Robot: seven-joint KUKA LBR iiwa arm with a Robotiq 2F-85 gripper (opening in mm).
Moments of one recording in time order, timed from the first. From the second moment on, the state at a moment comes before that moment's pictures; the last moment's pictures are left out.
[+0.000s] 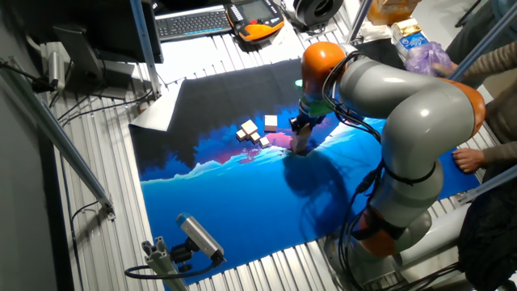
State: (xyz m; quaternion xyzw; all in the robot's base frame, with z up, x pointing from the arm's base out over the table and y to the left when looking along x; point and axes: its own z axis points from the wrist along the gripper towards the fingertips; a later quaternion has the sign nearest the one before) arm 0.455 0.045 0.152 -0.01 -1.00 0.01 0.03
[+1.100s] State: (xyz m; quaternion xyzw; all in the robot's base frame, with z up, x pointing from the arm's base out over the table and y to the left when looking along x) arm 0.457 0.045 0.148 -0.03 -1.00 0.03 0.03
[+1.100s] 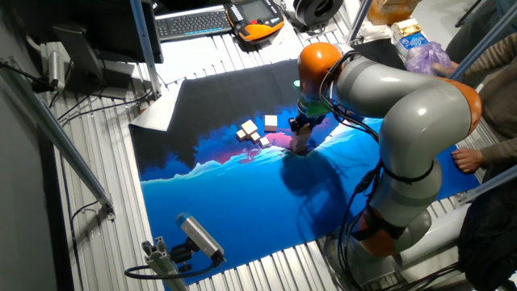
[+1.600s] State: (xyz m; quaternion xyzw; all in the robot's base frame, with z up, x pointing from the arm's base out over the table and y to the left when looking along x) arm 0.457 0.042 0.150 -0.04 -1.00 0.04 0.03
